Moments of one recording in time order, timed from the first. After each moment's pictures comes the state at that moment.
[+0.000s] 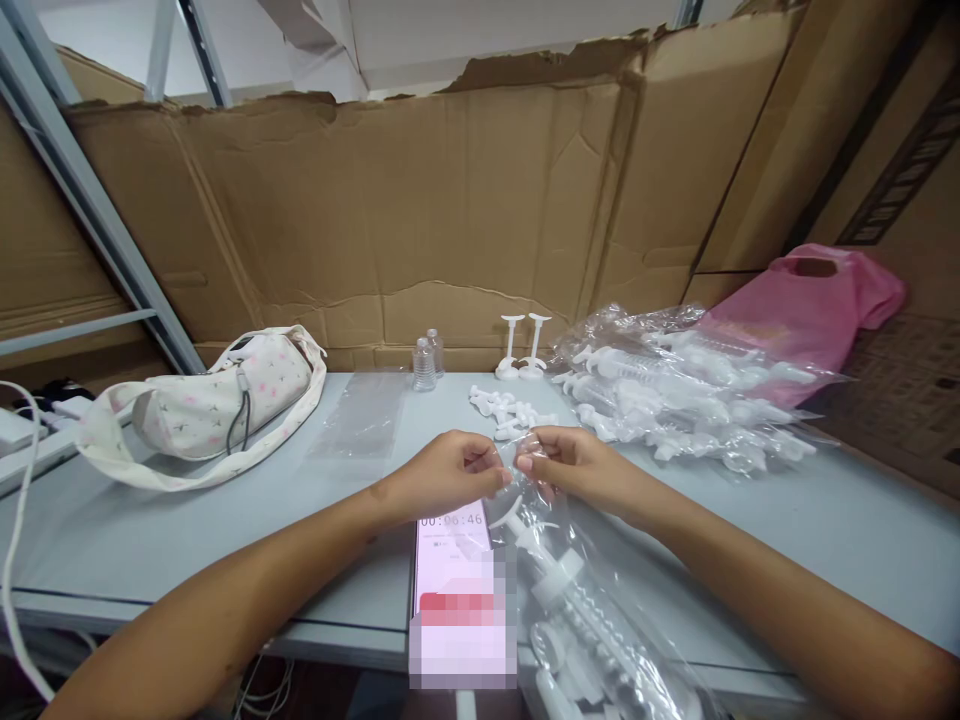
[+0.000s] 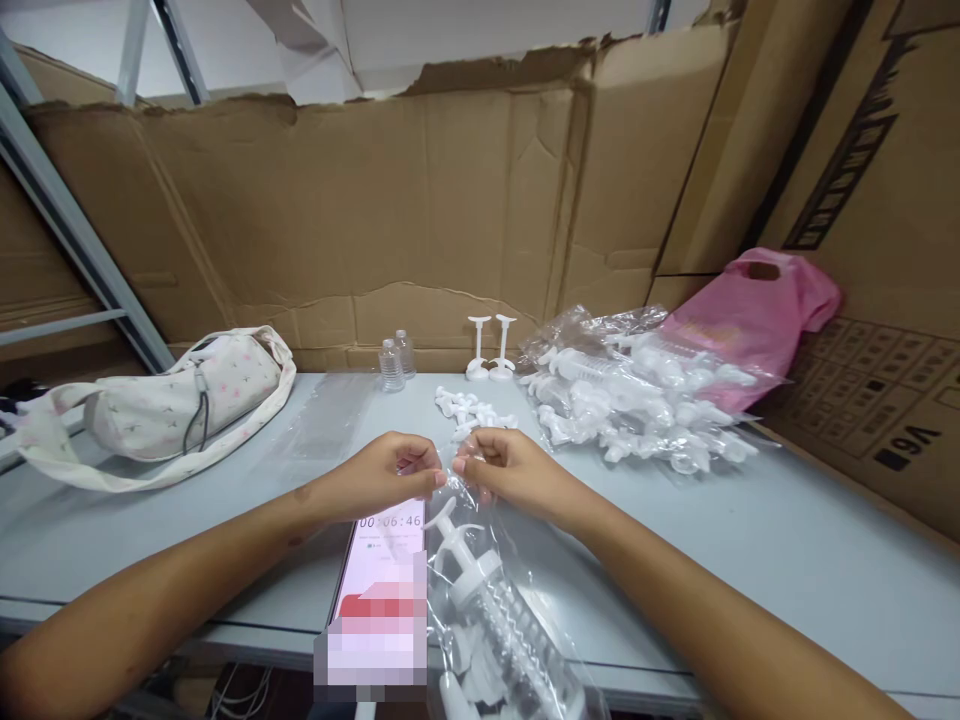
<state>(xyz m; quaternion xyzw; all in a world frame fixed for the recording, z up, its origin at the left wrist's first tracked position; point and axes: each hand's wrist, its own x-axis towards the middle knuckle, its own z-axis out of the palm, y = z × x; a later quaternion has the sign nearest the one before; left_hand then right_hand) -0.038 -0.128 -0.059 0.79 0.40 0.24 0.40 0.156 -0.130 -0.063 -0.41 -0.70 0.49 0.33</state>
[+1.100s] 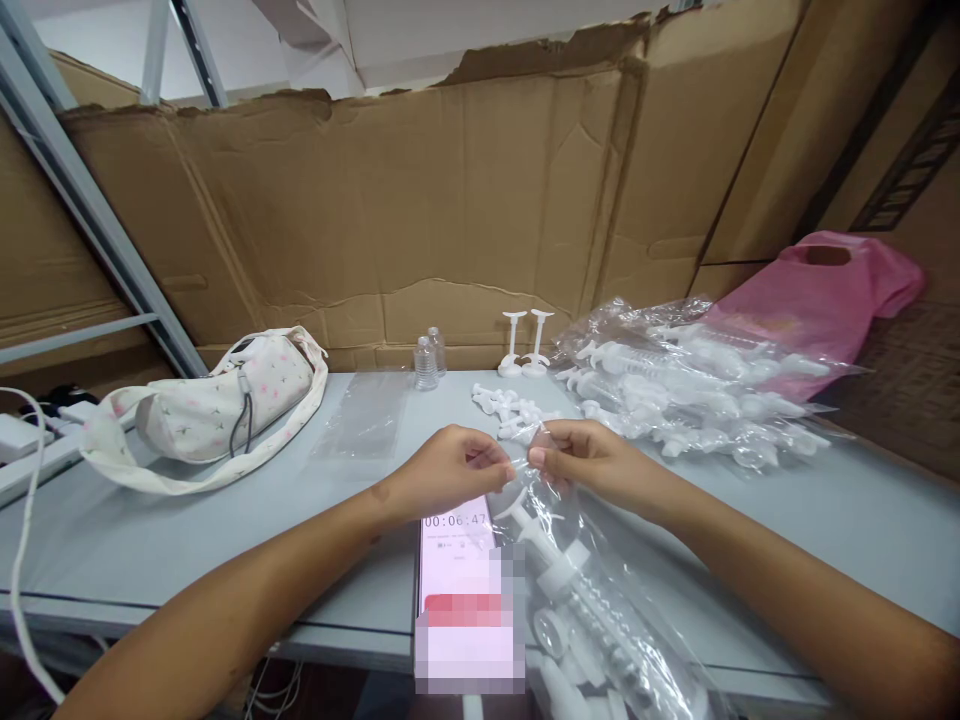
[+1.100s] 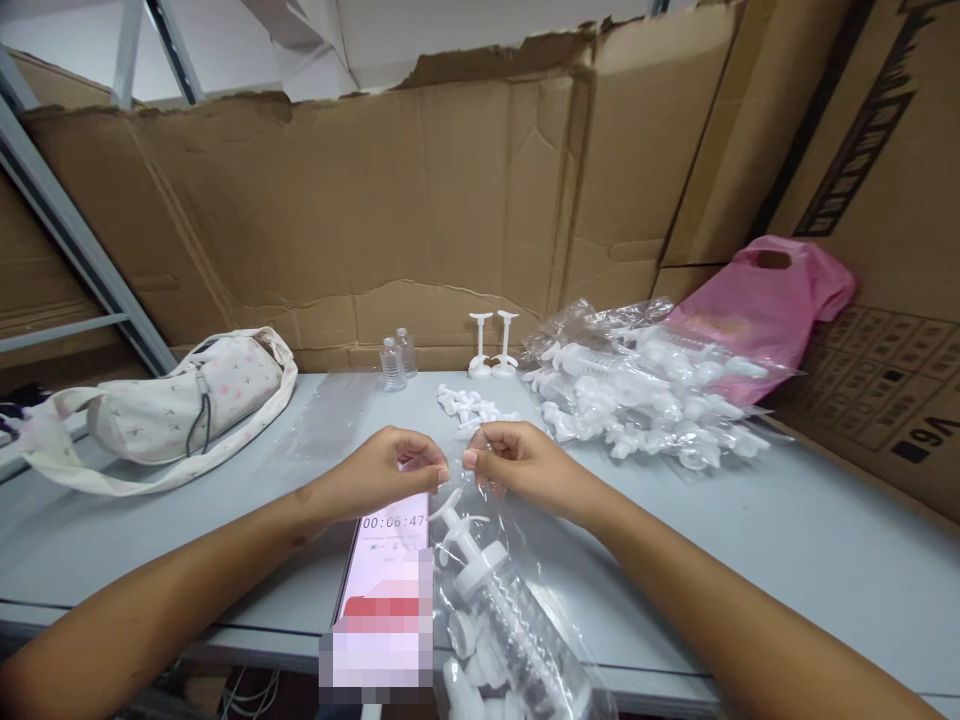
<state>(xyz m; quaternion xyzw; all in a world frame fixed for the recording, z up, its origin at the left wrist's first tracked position) -0.037 -0.126 -0.057 0.78 0.42 0.26 0.39 0.163 -0.127 -0.061 -0.40 -0.72 0.46 0.33</state>
